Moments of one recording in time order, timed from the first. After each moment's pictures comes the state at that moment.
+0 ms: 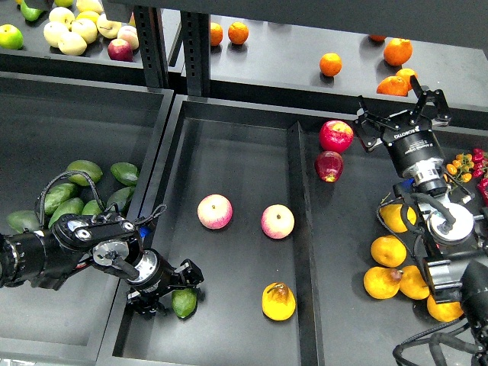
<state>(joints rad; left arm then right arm) -0.74 0.17 -0.02 -0.67 0.44 -0.49 0.49 0.66 0.00 1.36 0.60 -0.05 0.53 -0.06</state>
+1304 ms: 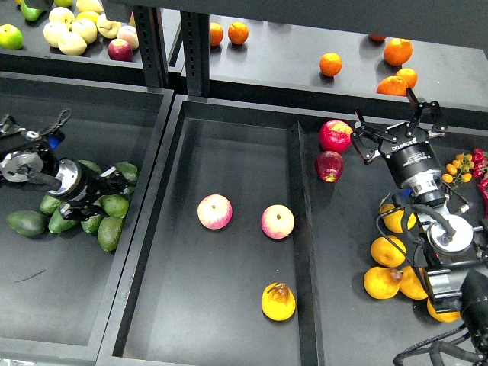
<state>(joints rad) -0.87 0.58 -0.08 -0.64 0.33 -0.49 0.49 0.64 0.00 1.36 0.59 -0.05 0.57 -0.09</state>
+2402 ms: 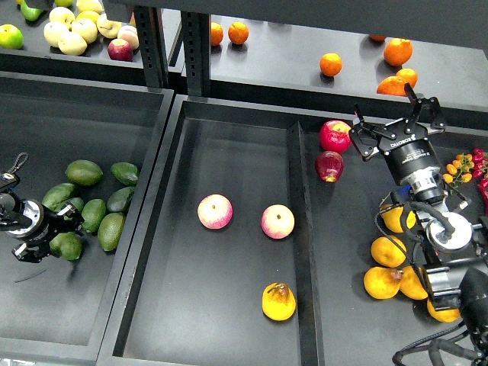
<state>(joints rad) -0.74 0.43 -0.09 -0.40 0.33 -0.49 0.49 0.64 0.00 1.35 0.59 -0.05 0.58 -0.09</state>
